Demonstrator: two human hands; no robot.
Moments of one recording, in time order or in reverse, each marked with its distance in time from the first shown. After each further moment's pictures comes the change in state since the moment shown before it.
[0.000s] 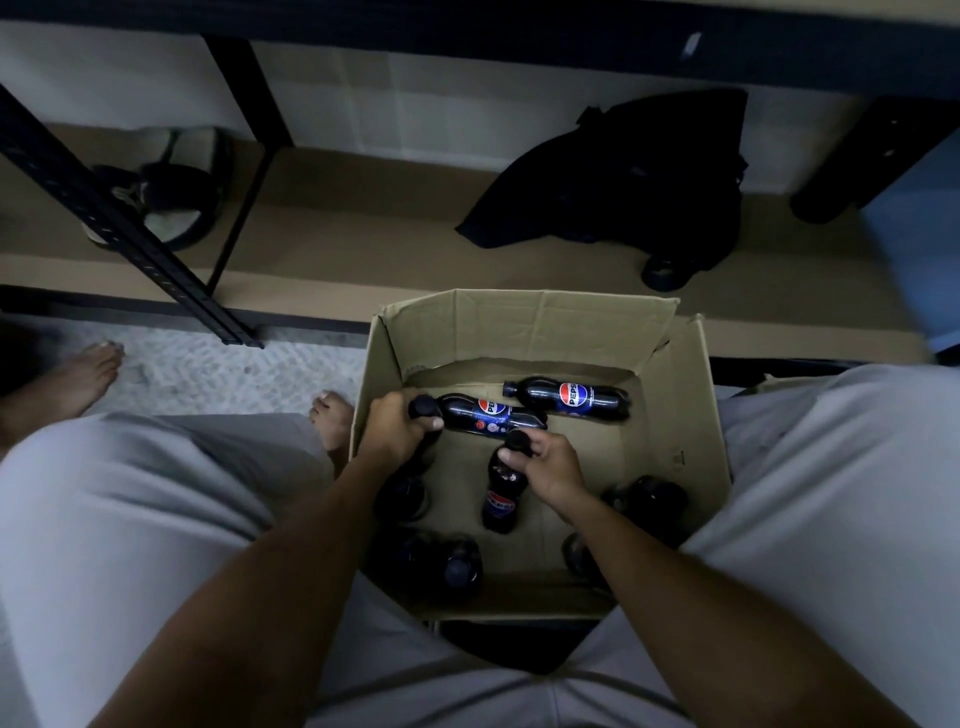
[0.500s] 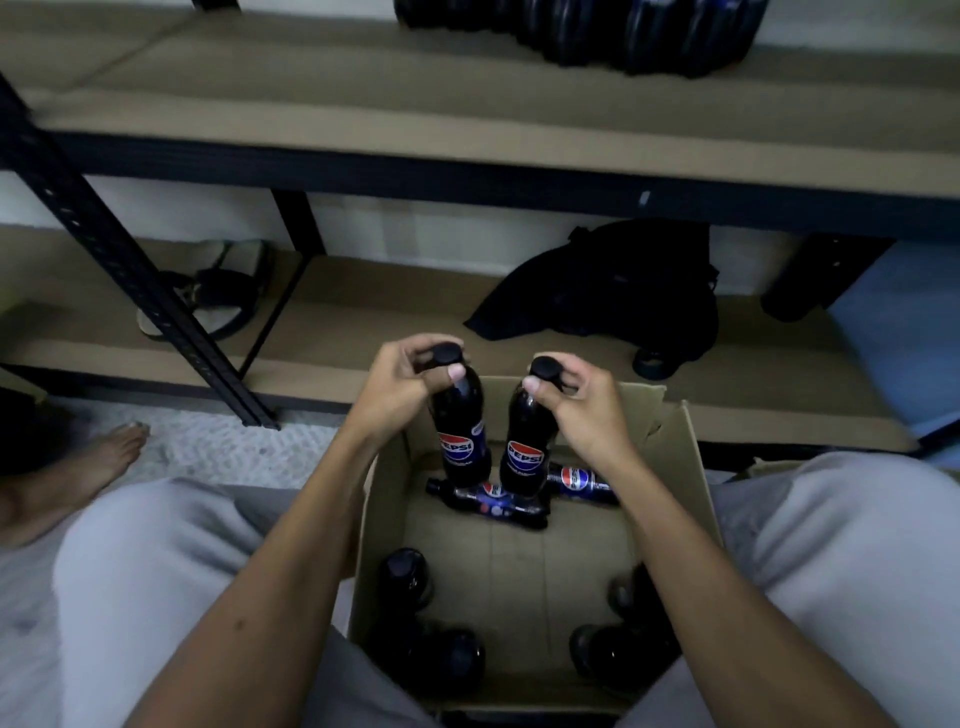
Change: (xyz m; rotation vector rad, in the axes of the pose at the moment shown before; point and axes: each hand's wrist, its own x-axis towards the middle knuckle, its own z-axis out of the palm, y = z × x) left_hand 0.013 0.122 -0.094 -0.632 -0.057 0.397; right_hand -0.022 -0.181 -0.053 0.088 0.117 -0.527
